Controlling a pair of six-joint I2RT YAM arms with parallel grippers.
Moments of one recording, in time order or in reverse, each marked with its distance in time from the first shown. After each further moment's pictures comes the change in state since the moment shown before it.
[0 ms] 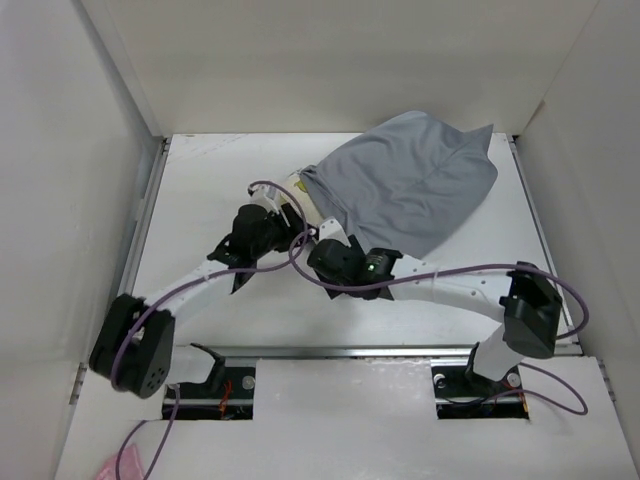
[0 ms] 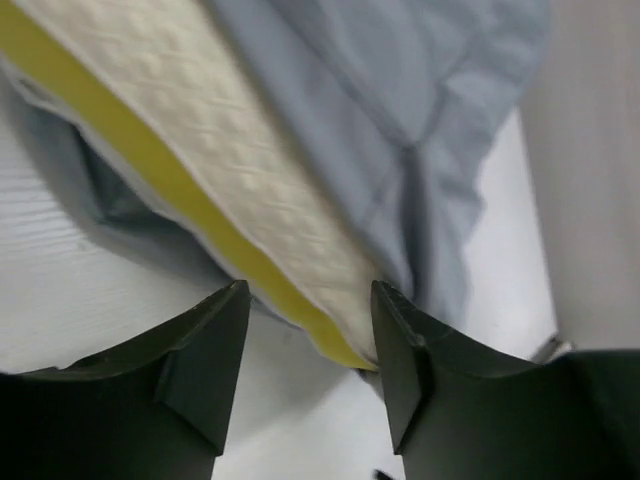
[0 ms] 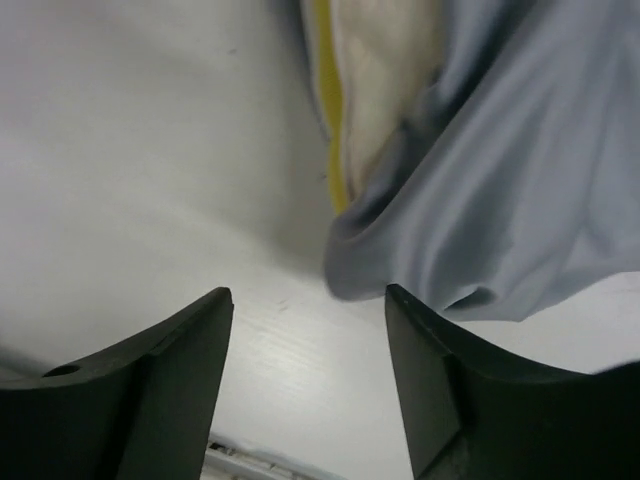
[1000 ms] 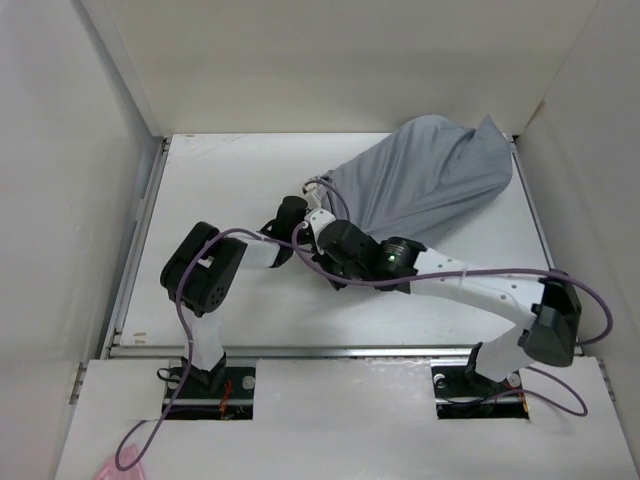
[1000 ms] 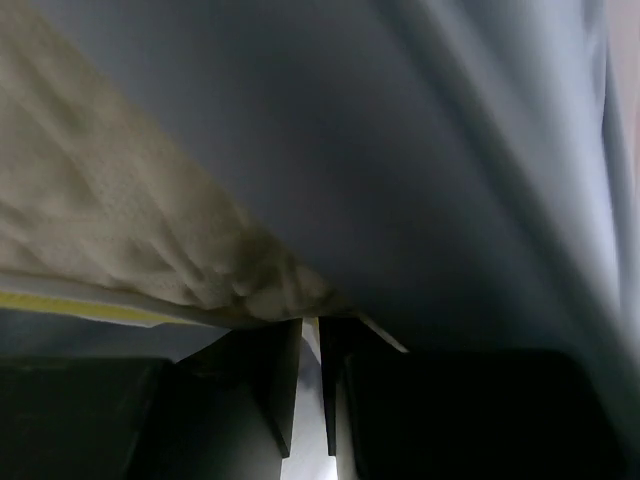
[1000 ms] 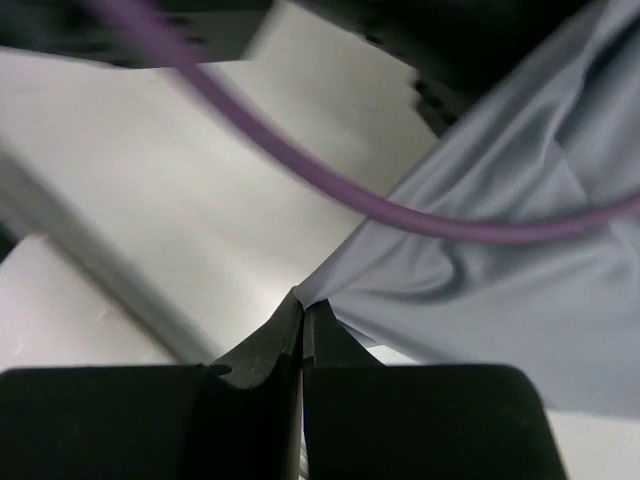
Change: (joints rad) left arm -0.054 0.621 0.242 0.263 0.300 -0.035; right arm -0.032 -0.027 0.111 -0.004 -0.206 -0.121
